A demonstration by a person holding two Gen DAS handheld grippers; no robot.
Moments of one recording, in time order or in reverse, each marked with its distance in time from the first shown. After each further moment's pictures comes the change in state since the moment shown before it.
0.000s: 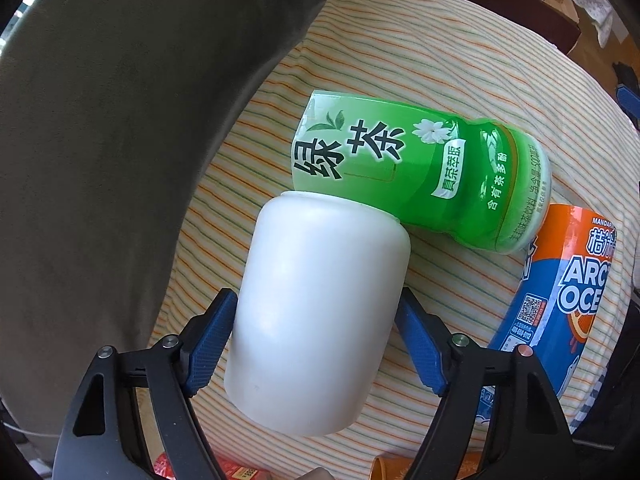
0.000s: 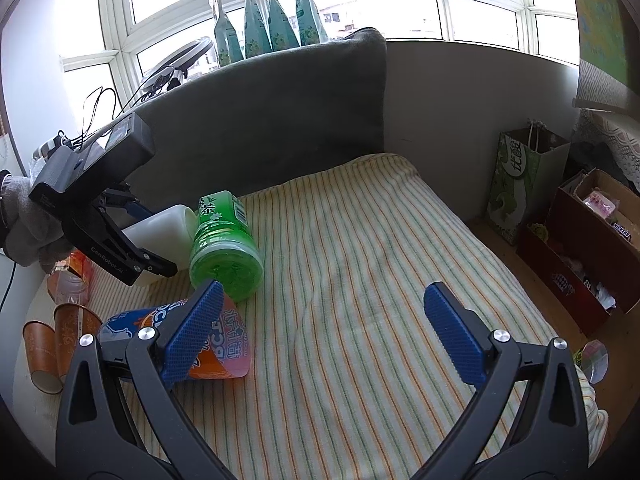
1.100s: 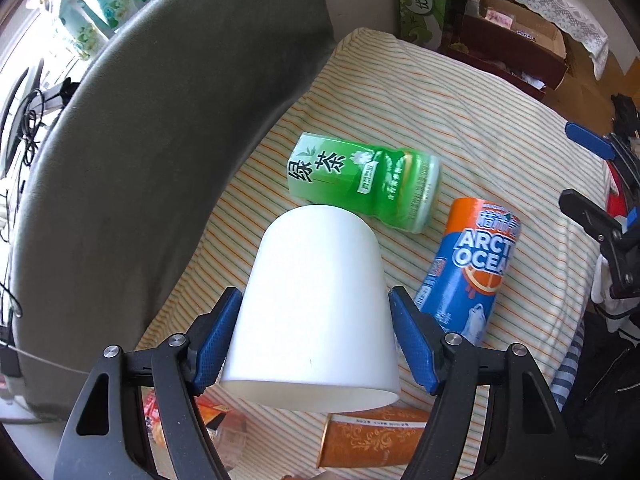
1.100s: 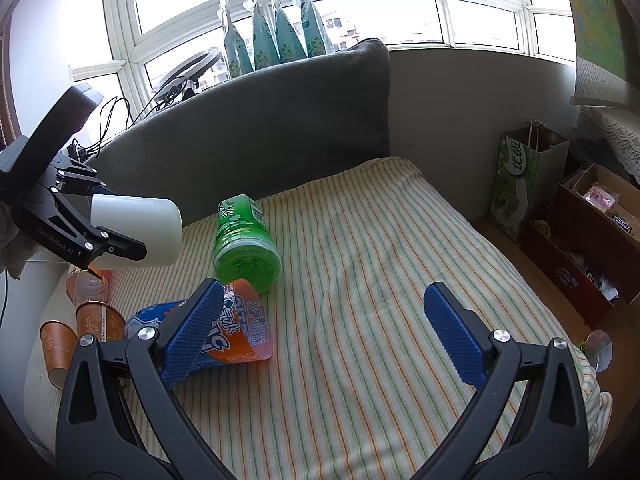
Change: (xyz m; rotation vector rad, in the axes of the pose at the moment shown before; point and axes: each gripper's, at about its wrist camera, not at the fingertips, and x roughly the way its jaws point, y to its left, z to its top) left arm -0.105 -0.034 -0.057 -0.095 -0.120 0.030; right arm -0.023 0.006 -0.009 0.024 -0.024 0.032
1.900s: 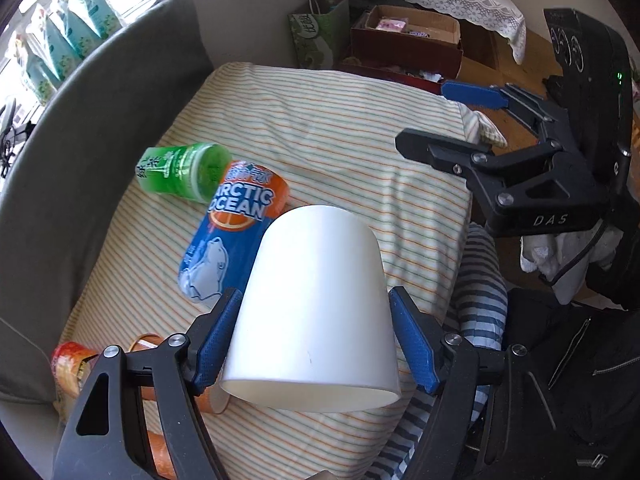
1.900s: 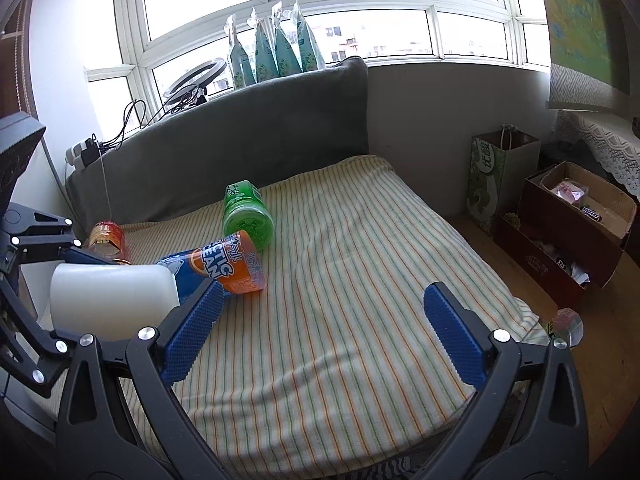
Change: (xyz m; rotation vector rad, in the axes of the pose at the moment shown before) left arm -0.038 -0.161 -0.069 0.099 -0.142 -0.133; right arm -0.083 -0.019 -0.041 -0.014 -0.033 -0.020
